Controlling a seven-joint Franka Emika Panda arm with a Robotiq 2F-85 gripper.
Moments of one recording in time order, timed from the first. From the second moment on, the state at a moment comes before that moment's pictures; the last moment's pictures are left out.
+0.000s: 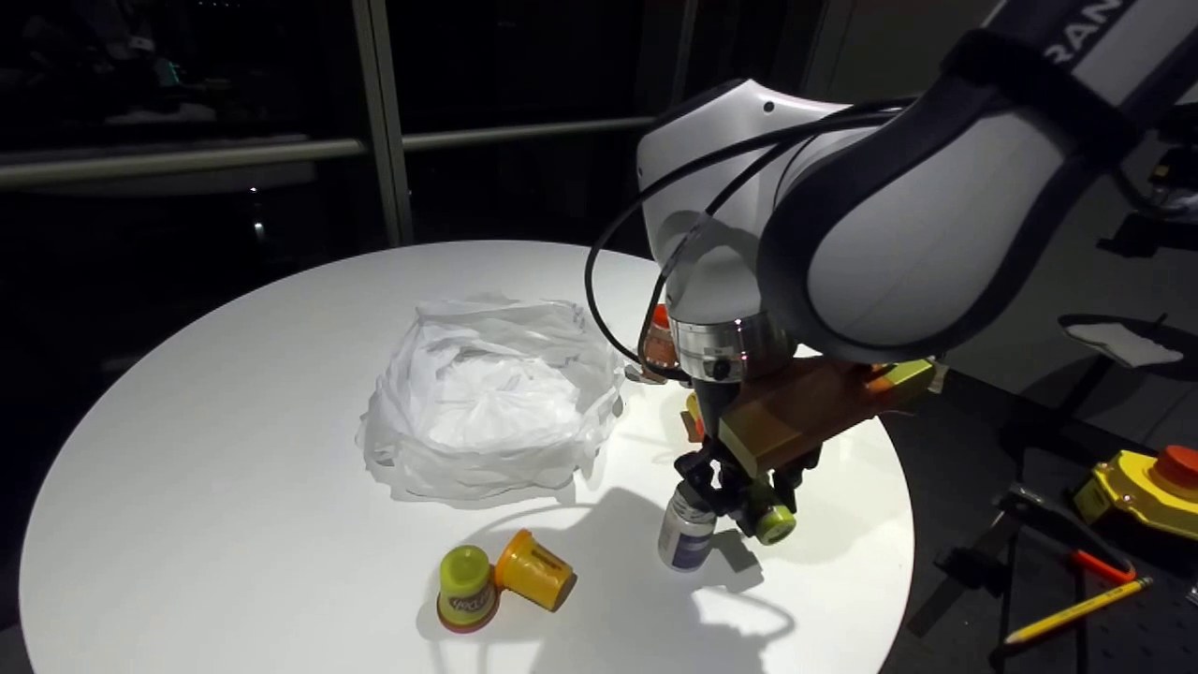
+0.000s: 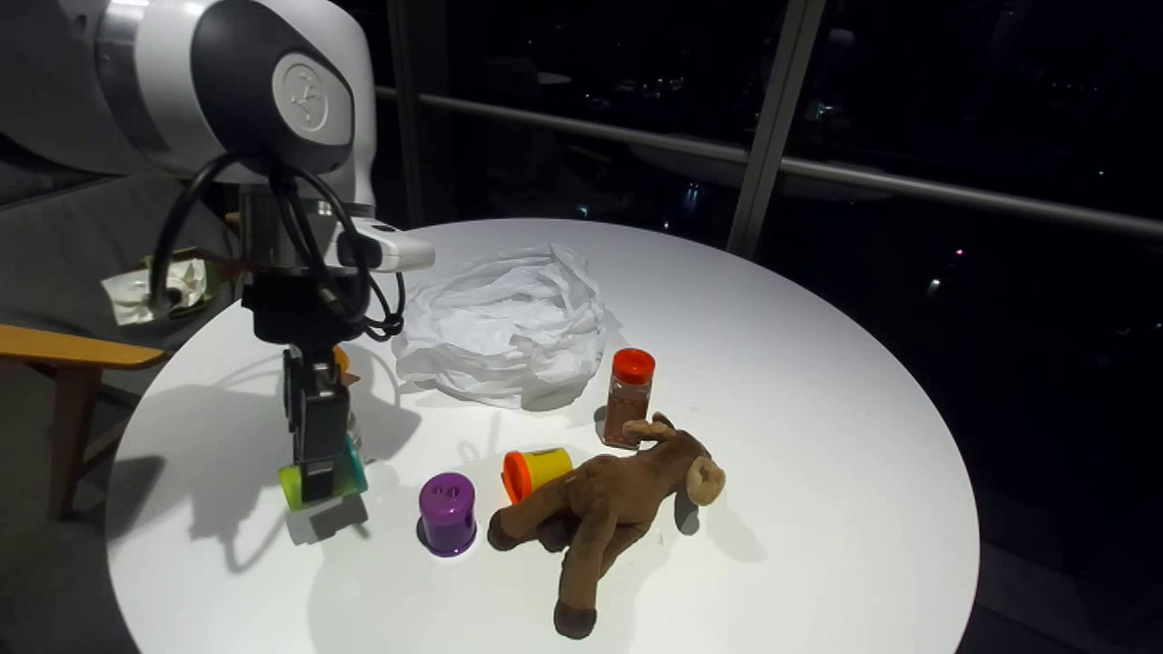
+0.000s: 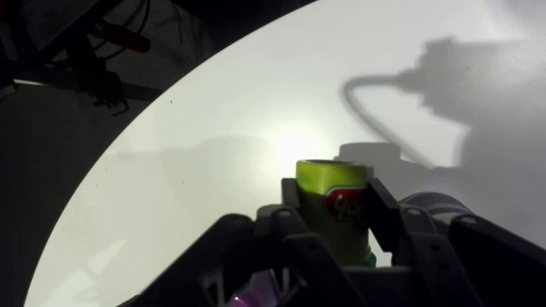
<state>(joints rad) 0.20 0.40 0.05 -2.34 -0.17 2.37 0.86</state>
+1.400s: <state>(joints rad) 0.24 0.04 0.03 -2.36 -0.34 2.41 0.84</state>
